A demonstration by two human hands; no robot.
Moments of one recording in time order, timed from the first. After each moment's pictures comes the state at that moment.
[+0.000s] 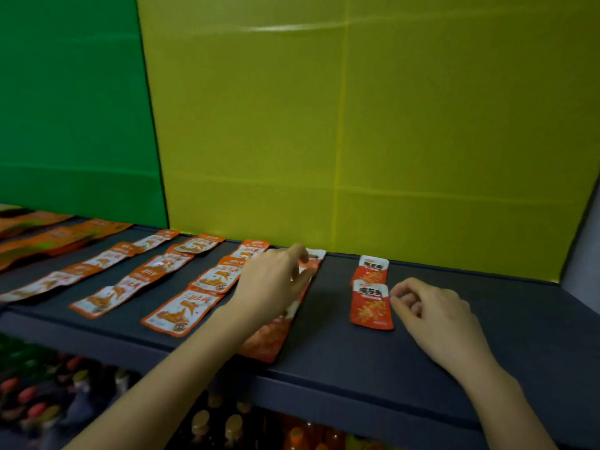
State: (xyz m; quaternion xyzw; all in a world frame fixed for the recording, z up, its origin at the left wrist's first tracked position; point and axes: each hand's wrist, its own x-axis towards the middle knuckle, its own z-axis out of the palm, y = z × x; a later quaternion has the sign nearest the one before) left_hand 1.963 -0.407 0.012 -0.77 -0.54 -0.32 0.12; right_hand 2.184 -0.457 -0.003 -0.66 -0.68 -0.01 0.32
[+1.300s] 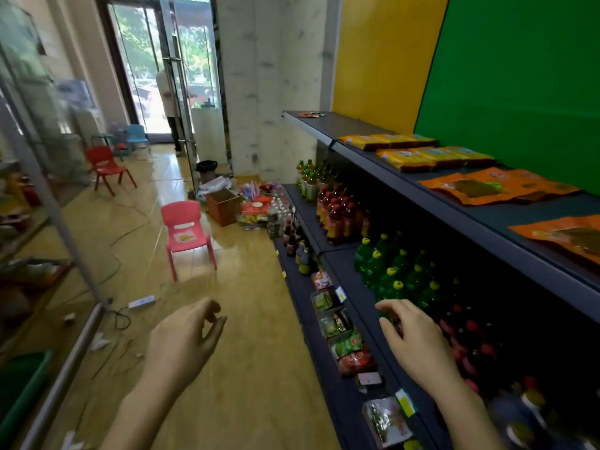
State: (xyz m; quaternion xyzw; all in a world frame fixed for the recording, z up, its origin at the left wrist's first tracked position) left_hand 1.281 -0.790 -0.144 -0.23 -0.94 -0.21 0.13; right_hand 1.425 -0.514 -0.142 -0.22 -0.94 0.20 0.16
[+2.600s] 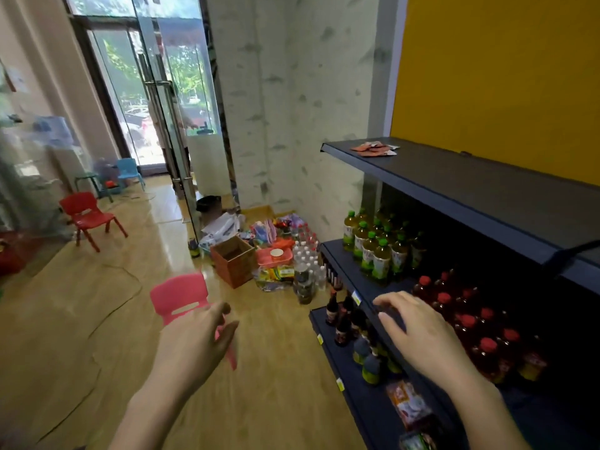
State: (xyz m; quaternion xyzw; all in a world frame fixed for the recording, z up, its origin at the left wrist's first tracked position) left_hand 0.542 -0.664 -0.116 -0.27 -0.95 -0.09 0.14; right_hand 0.695 -0.403 -0.112 -0.19 -0.95 0.18 0.17
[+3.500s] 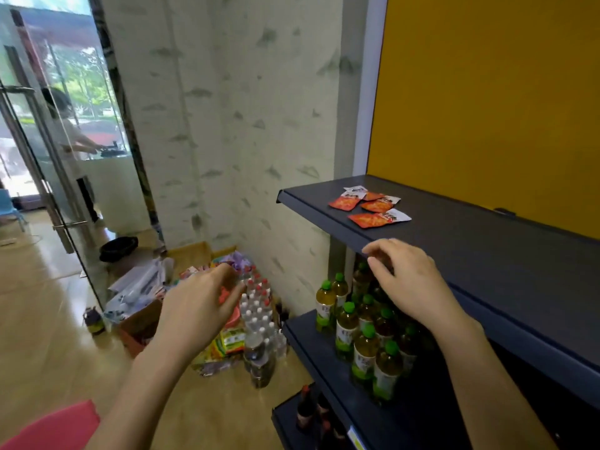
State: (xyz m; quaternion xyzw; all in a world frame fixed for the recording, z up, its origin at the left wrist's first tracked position) left_hand 0.123 -0.366 -0.063 -0.42 -0.86 -0.19 0.21; right_hand 0.310 -0.162 -0.024 -0.29 -0.91 0.14 0.25
